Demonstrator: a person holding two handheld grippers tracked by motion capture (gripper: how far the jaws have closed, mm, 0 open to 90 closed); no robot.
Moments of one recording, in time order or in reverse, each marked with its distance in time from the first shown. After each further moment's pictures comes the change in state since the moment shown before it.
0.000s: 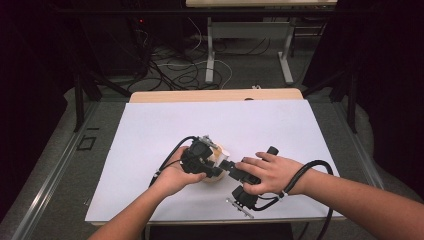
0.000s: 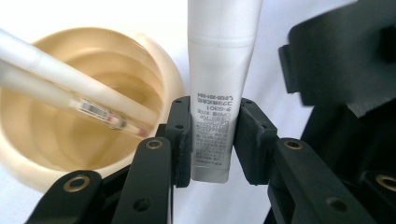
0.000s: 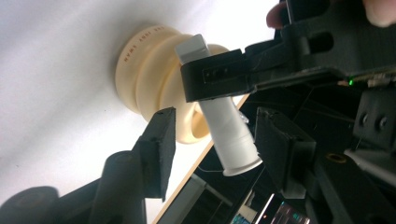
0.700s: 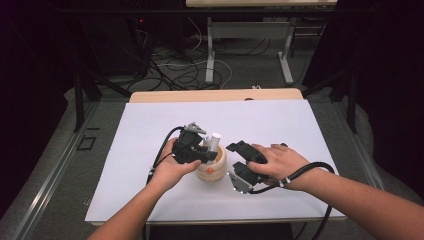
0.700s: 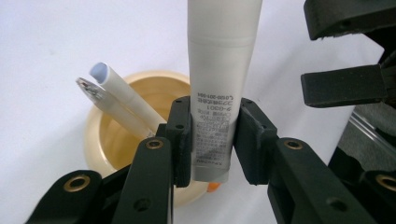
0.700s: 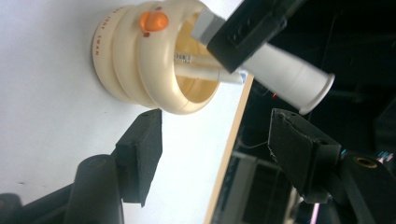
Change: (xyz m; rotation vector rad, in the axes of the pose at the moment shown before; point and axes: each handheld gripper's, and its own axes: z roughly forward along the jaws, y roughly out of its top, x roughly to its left) left arm 0.018 0.001 -0.022 -0.180 0.082 -0.114; right arm -0.010 -0.032 0.004 0.056 0.025 0.419
